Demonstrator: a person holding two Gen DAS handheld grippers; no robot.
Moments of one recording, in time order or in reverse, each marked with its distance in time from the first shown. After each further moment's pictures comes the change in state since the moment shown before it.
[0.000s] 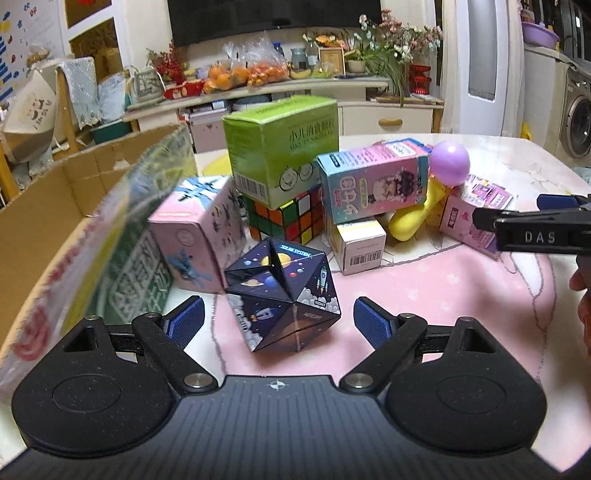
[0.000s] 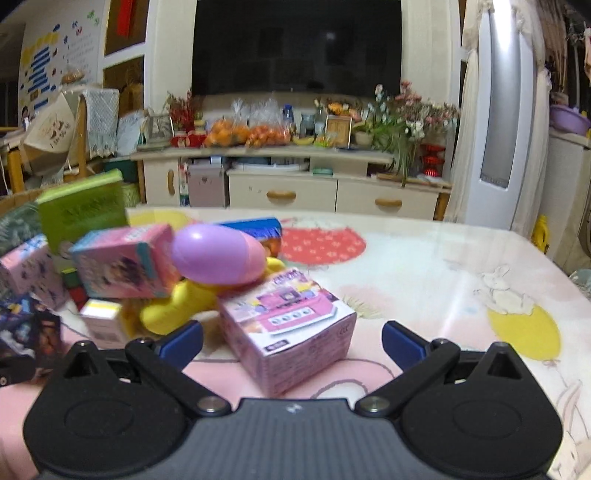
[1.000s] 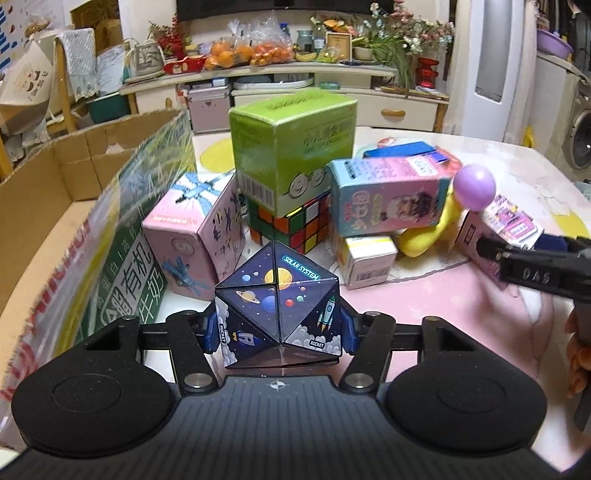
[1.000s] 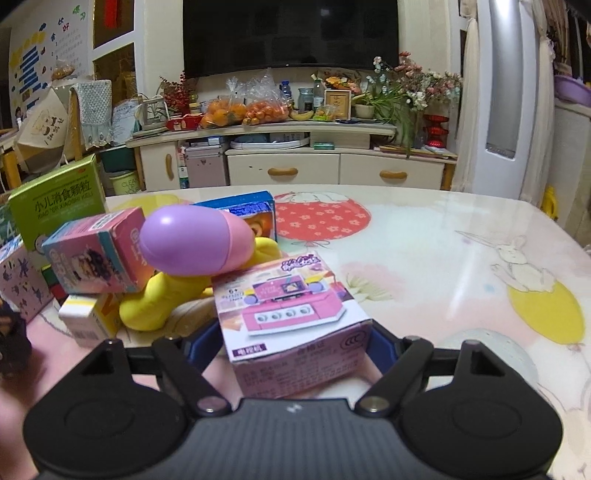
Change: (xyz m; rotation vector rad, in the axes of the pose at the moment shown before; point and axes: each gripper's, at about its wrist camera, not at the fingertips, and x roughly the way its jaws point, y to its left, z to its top) left arm 0.021 0.014 0.040 -0.054 0.077 -0.043; right arm 0.009 -0.006 -0.001 0.042 0.057 0.000
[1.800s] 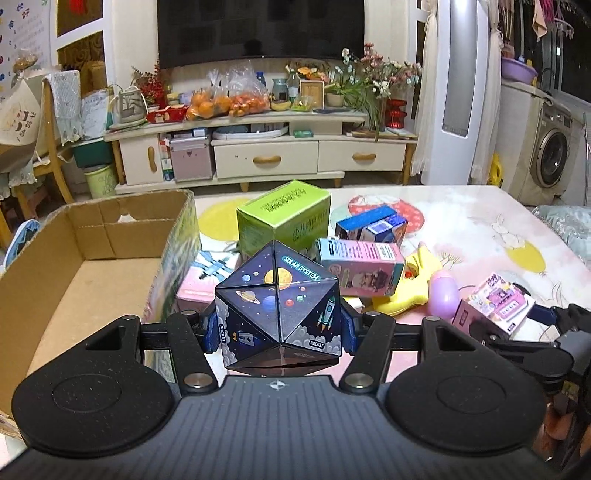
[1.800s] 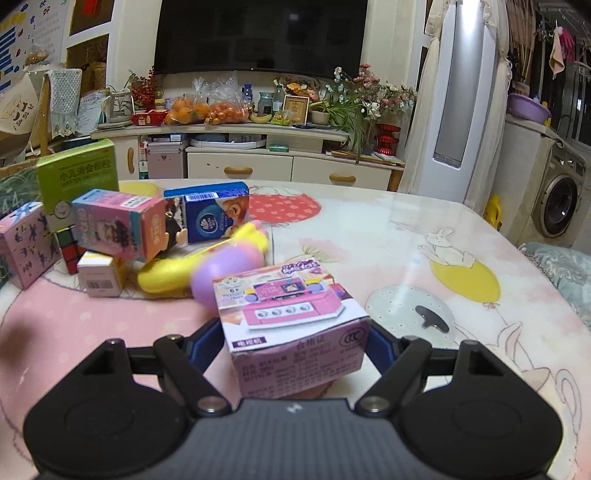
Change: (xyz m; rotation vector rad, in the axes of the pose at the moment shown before) left arm -0.026 0.020 0.024 0.036 -0.145 -0.086; right arm -0.061 0.024 -0.026 -0.026 -0.011 -0.171
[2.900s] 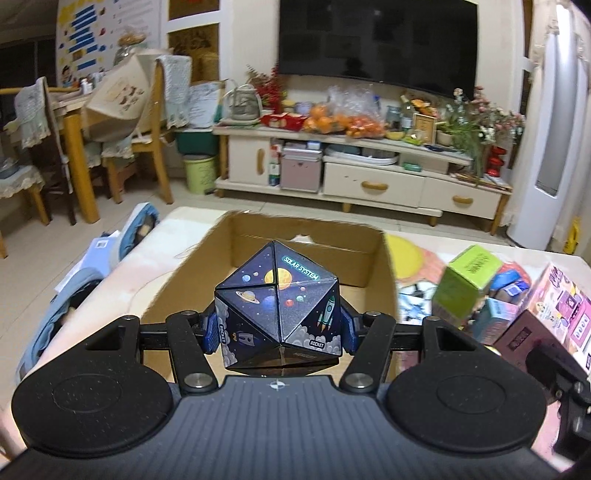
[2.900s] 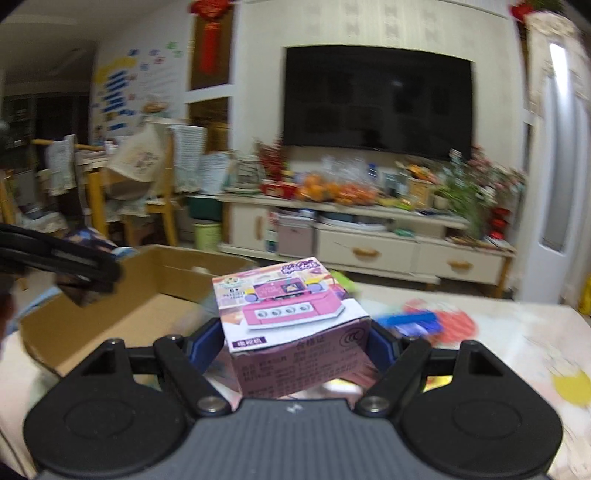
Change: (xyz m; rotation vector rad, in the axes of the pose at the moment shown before) left arm -0.012 0.106 0.022 -0.222 -0.034 0.256; right arm -0.093 0.152 0.069 -0.128 -0.233 0.389
